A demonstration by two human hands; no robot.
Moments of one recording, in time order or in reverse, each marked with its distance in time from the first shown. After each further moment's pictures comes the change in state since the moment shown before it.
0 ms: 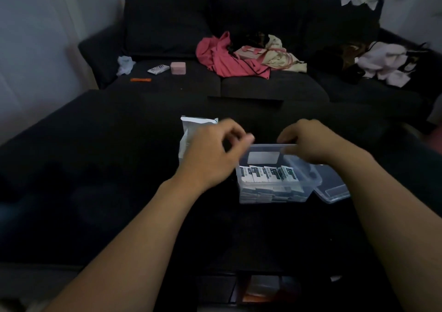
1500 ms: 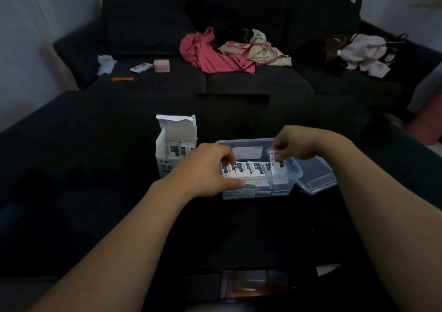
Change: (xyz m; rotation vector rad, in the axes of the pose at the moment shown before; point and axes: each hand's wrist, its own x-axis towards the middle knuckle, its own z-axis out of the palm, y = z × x) left_hand -0.001 -0.004 0.024 0.334 -0.474 -0.064; right_hand 0.003 0.025 0.001 0.043 -0.357 -0.013
